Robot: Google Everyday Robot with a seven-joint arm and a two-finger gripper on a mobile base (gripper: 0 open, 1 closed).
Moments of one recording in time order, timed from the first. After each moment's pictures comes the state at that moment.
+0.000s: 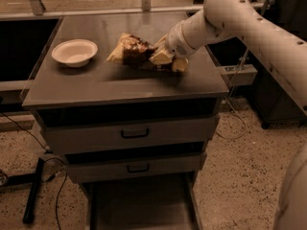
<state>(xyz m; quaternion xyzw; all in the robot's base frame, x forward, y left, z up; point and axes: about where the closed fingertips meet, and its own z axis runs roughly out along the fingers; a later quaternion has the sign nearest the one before) 0.708 -0.019 0.874 -0.59 0.70 0.14 0.39</state>
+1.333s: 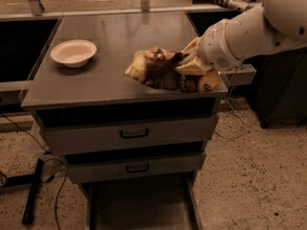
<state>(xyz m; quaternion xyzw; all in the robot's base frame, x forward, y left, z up) 0.576 -0.078 0.934 -0.61 0.67 0.08 0.42</state>
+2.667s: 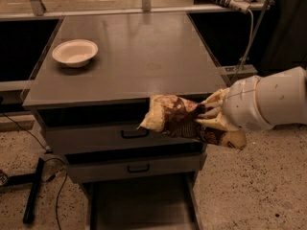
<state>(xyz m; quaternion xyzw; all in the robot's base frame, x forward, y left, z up) 0.456 -0.121 0.882 -0.60 0.70 0.05 0.38</state>
